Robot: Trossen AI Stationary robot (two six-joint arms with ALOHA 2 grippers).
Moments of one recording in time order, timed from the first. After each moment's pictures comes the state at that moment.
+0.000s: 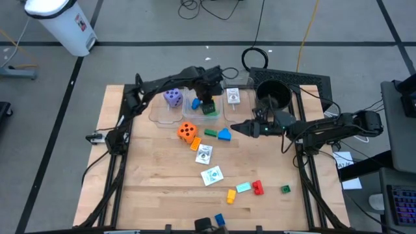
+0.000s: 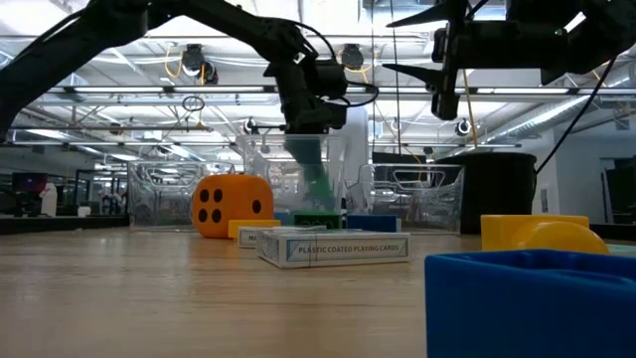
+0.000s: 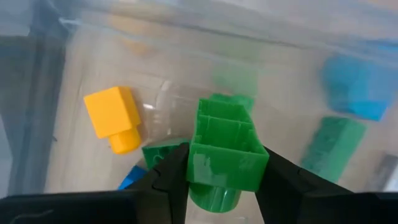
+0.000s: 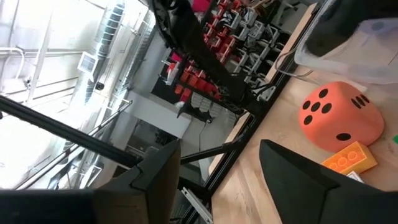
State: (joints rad) left arm 0.48 2.22 2.05 -1.13 0.13 0.25; right arm -0.10 1.14 0.43 0.79 -0.08 1.09
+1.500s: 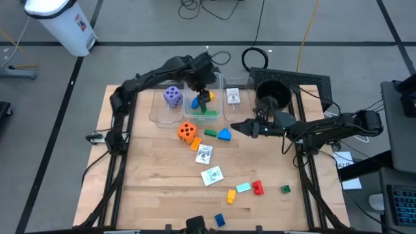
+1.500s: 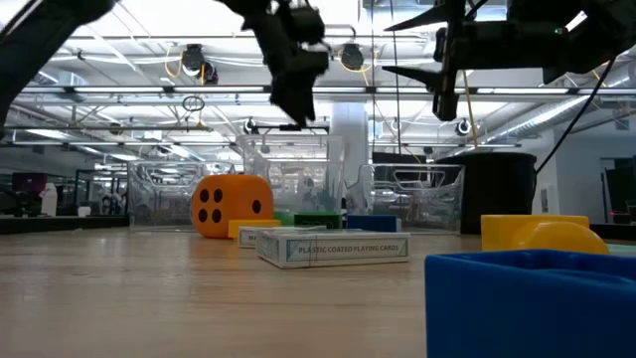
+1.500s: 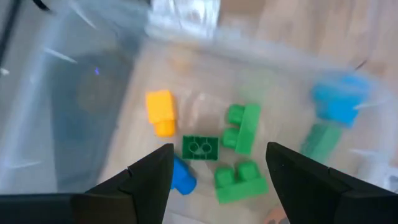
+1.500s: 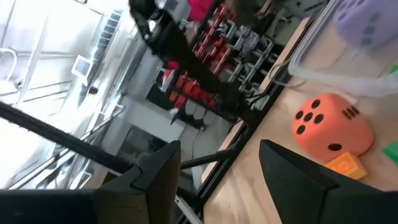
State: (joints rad) left arm 0.51 2.03 2.05 -1.13 0.08 0.21; right arm -0.09 1.14 0.43 0.79 -0.02 1.05
